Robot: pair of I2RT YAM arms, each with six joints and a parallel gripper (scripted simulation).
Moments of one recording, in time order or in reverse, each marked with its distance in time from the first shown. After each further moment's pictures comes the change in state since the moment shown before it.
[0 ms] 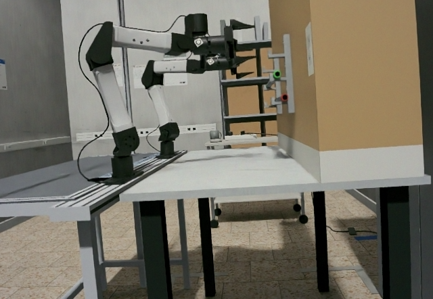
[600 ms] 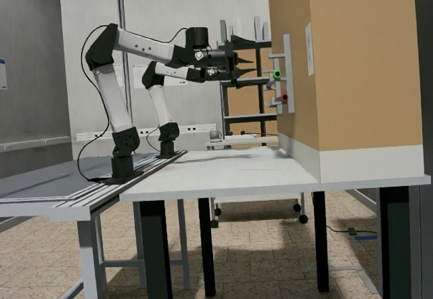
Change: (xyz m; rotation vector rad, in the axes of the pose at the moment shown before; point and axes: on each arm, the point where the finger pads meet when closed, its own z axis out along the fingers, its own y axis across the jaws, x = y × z) left arm -0.011 -0.050 -0.001 0.031 -0.007 0.013; right arm -0.009 0.043 -0.002 -0.012 -0.003 -0.007
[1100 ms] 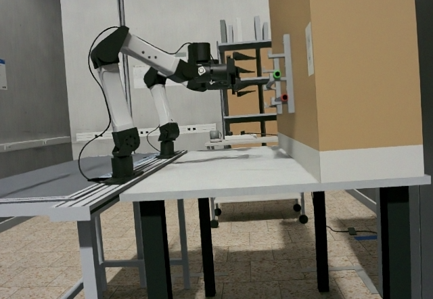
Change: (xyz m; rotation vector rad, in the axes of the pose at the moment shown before) left arm -0.011 -0.039 0.003 -0.002 0.000 -0.001; right arm -0.016 0.046 0.003 -0.003 0.001 -0.003
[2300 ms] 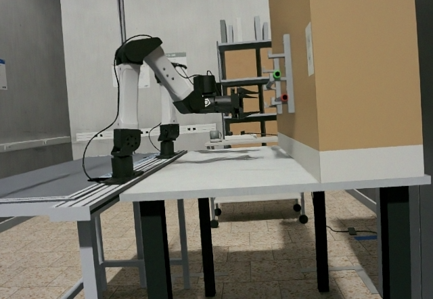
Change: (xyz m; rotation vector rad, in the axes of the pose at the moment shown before) left arm -0.026 -0.101 0.008 0.012 0.000 0.007; right arm -0.038 0.103 0.007 -0.004 0.000 -0.006
